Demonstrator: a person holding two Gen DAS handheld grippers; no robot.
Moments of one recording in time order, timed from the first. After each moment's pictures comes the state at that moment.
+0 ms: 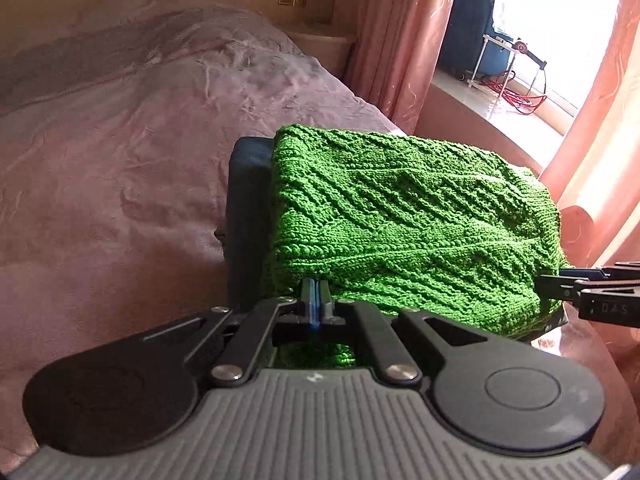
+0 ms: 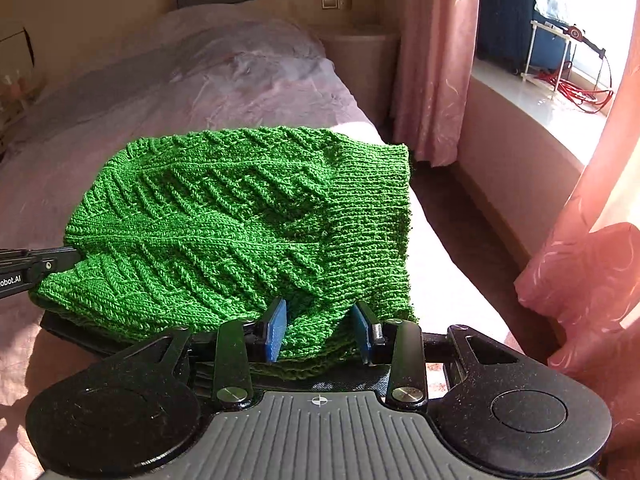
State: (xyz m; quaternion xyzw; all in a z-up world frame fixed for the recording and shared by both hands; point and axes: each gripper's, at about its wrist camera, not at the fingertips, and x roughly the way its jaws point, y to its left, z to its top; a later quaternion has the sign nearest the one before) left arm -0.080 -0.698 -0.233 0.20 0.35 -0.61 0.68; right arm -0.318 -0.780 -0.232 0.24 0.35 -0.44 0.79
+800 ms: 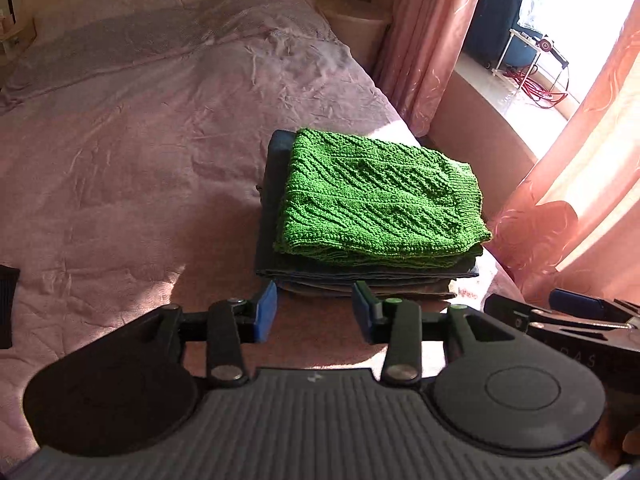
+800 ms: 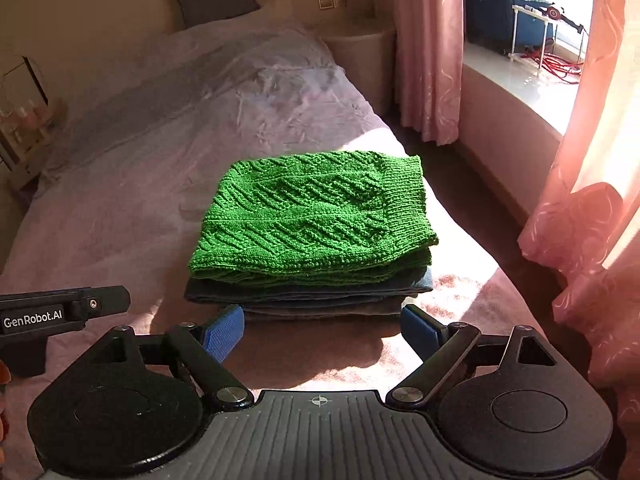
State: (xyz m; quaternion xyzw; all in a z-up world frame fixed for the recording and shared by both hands) left arm -0.134 -0.574 -0.071 0.24 0.40 -0.54 0.70; right arm -0.328 -0.643 -0.090 0.31 0.33 -0.44 0.78
